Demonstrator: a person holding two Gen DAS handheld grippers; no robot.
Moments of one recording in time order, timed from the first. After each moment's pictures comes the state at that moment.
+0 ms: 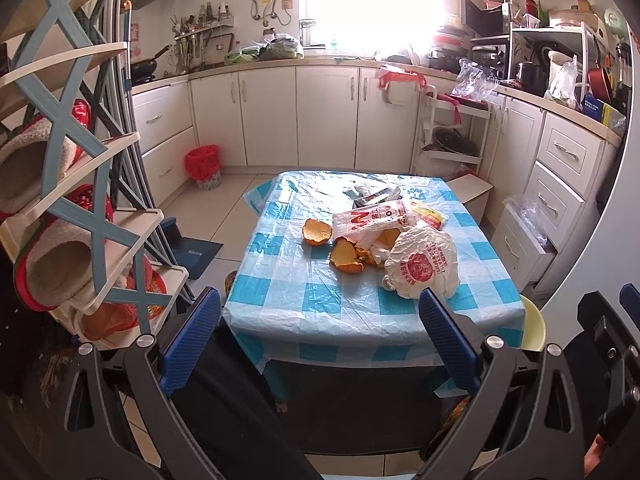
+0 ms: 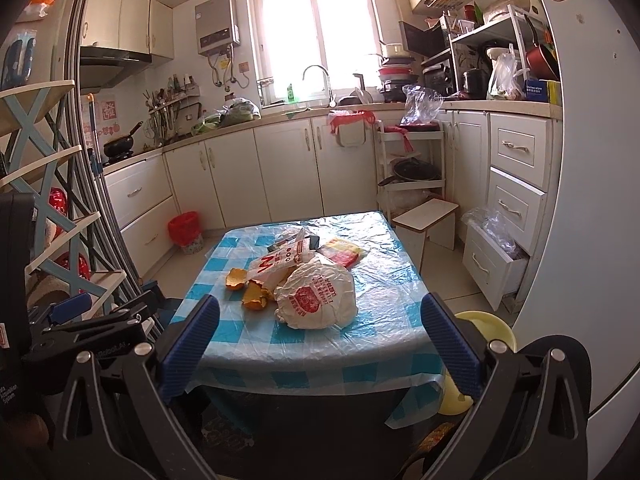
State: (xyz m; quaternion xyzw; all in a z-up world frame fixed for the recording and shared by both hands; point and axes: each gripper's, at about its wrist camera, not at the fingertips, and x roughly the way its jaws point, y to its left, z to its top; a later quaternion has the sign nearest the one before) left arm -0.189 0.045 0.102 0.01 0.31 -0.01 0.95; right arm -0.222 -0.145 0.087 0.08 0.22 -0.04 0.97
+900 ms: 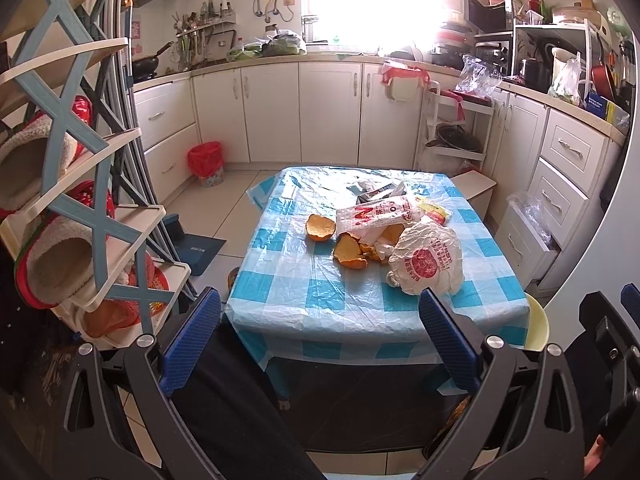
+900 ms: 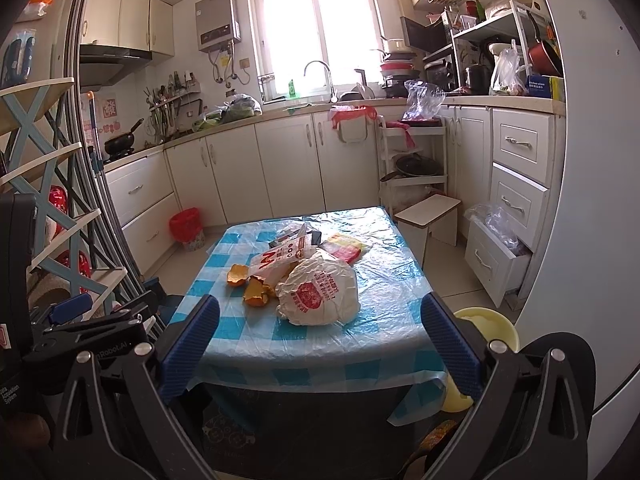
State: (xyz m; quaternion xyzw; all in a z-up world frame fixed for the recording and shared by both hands) left arm -0.187 0.049 0.099 0.01 0.31 -0.01 0.95; right arm -0.219 -0.140 0.087 0.08 0.23 -0.04 0.97
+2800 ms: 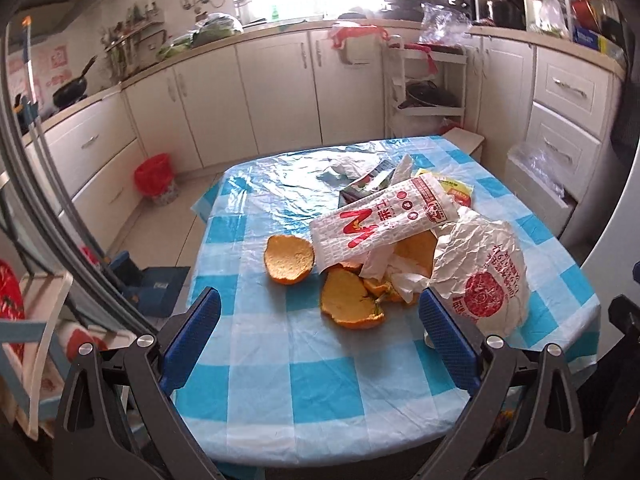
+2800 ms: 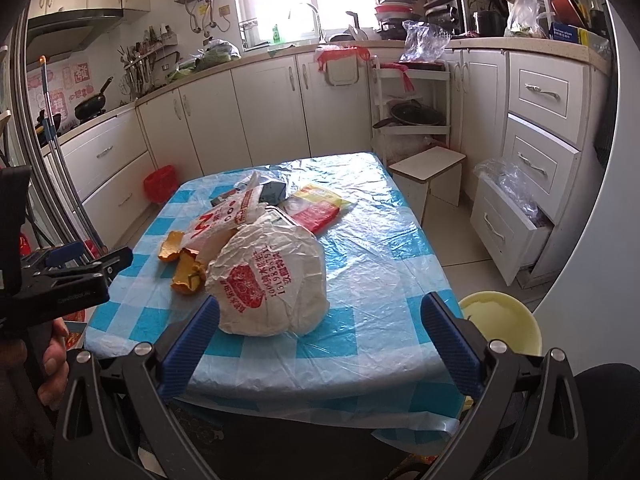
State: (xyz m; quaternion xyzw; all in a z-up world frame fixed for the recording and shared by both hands) left arm 0.004 0.013 0.006 0.10 0.34 -0.09 0.93; right arm -0.090 -0.207 0.003 0.09 0.32 -0.04 0.94
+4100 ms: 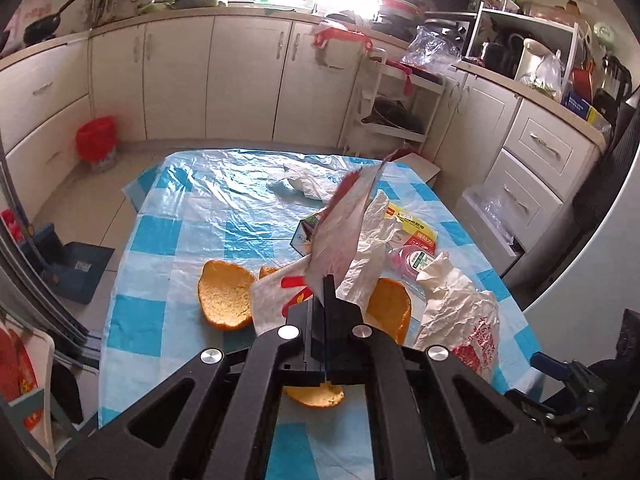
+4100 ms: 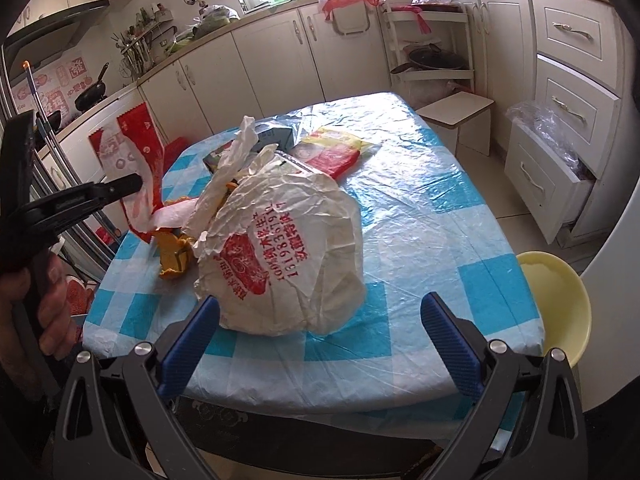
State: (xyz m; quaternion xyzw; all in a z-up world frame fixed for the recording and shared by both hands) left arm 0.068 0.032 -0.001 -0.05 0.36 -0.18 0.91; right arm -0.031 -0.213 -0.047 0.13 0.40 0.02 0.91
